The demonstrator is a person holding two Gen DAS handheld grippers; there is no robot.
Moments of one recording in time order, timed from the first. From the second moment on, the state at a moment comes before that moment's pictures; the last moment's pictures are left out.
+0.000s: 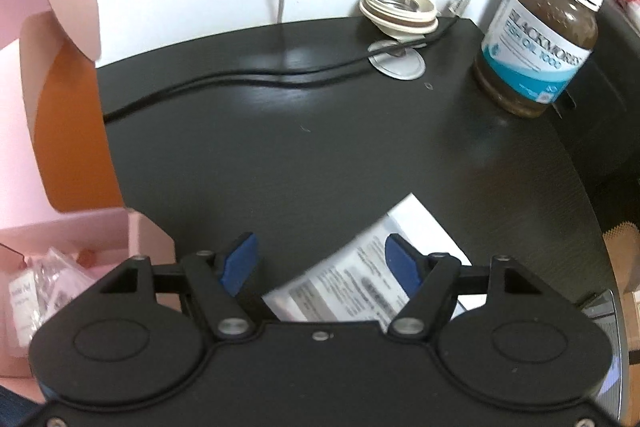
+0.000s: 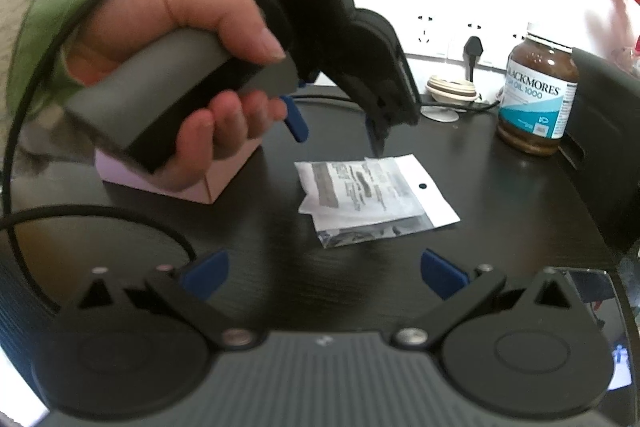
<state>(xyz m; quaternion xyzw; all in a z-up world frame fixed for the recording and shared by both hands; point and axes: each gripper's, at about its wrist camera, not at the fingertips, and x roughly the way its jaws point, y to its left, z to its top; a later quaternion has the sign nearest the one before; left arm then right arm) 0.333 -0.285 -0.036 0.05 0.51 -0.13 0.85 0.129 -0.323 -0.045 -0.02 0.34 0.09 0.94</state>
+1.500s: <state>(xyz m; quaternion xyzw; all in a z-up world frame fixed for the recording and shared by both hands) 0.333 -0.296 -0.048 0.13 0.51 -0.12 0.84 0.152 -0.310 -0.049 -0.04 0.36 0.11 0.92</state>
